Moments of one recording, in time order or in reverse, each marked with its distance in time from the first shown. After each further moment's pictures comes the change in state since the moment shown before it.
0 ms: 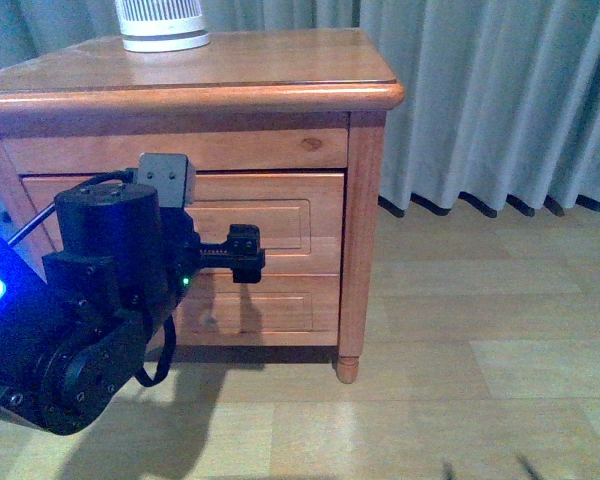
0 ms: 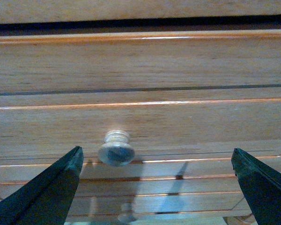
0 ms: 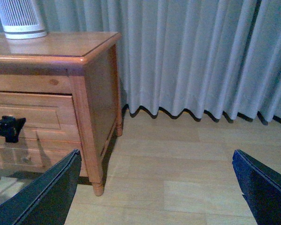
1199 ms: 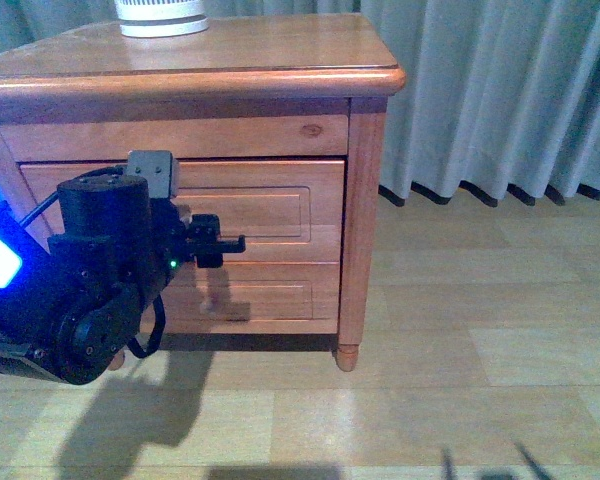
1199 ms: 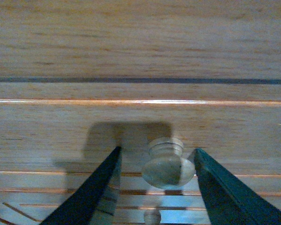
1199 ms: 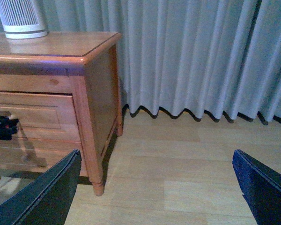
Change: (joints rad) left arm 0.062 0.097 0.143 -0.080 0.025 -0.013; right arm 0.000 0.000 0.000 0.000 0.000 0.000
